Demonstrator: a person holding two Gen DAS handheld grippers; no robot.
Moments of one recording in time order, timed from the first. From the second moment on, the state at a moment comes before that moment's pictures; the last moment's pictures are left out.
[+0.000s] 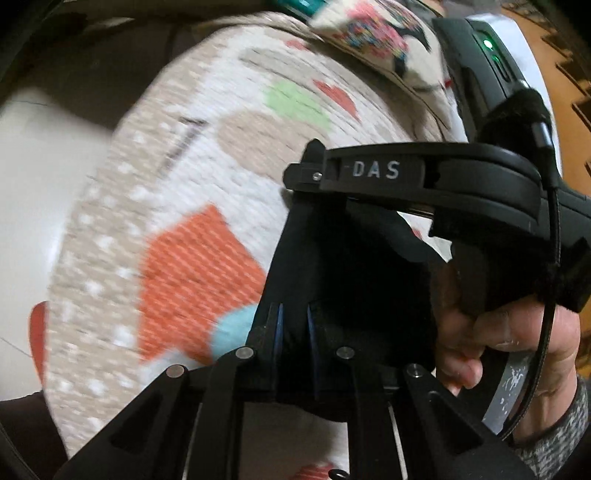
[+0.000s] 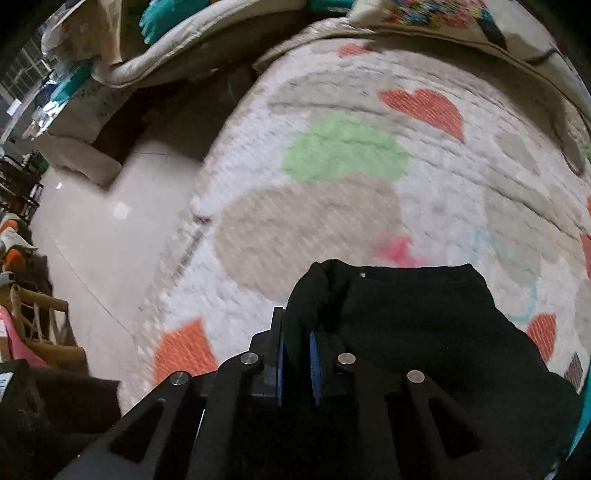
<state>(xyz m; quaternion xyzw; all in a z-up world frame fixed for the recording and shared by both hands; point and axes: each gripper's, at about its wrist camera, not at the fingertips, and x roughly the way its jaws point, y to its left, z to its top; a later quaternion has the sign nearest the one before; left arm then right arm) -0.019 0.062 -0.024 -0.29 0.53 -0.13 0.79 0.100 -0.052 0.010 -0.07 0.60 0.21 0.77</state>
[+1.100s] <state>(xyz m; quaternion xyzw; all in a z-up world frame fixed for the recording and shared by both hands) -0.018 0.065 -0.010 -0.20 0.48 -0.04 0.85 -0.034 -0.173 0.006 0.02 0.51 0.12 0.85</state>
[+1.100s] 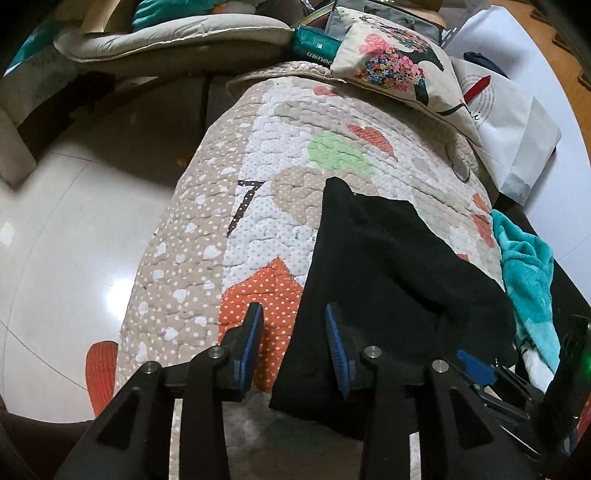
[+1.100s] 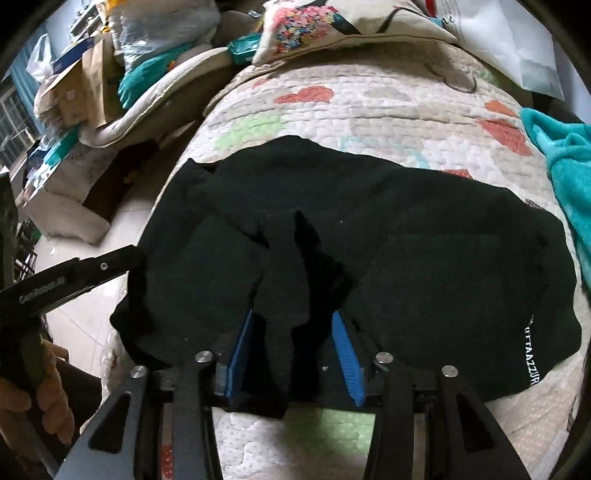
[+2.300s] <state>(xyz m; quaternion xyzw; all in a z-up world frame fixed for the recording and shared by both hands) -0.020 0.082 -0.003 -0.24 0.48 -0.03 0.85 -0.071 -0.178 0.019 0.06 0.45 0.09 0.89</state>
